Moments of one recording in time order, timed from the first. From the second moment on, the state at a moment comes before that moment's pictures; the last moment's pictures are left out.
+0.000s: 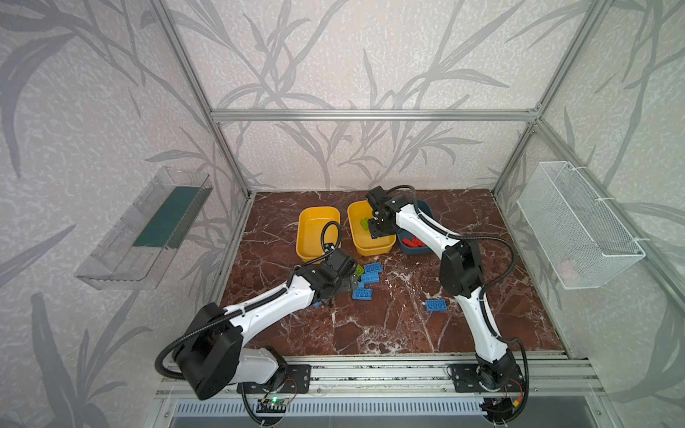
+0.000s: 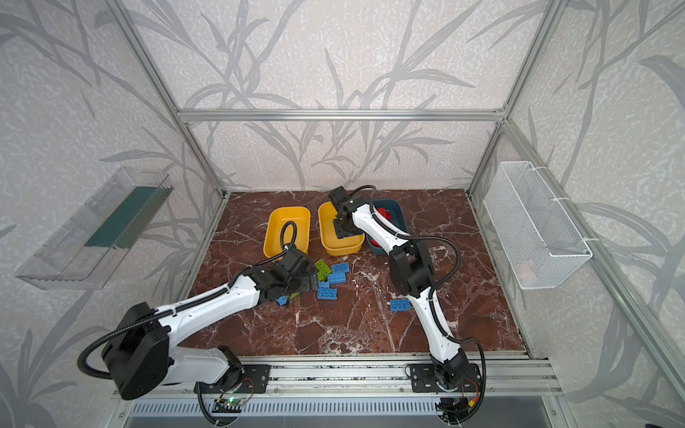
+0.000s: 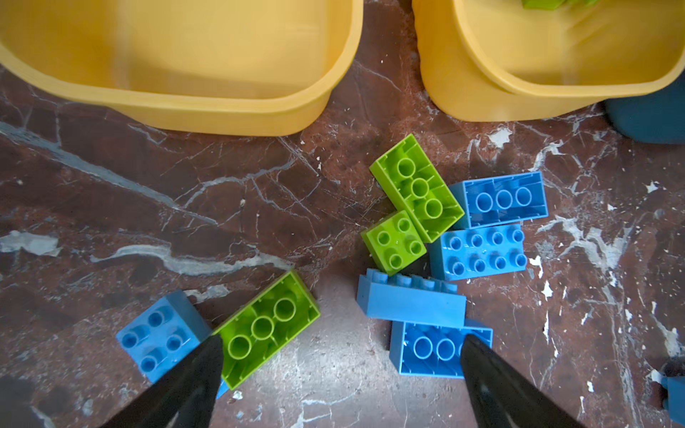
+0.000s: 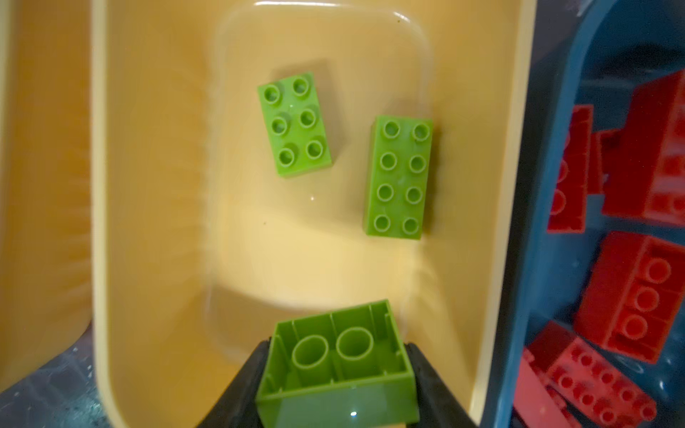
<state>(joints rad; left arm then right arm) -0.69 1.37 0.85 -0.55 -0.26 -0.76 0.58 2.41 2.26 -1.03 0.10 0.32</state>
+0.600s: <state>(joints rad) -0.65 1.55 0.97 -0.55 -0.15 -0.73 0.56 2.38 2.31 -1.13 -0.01 0.26</state>
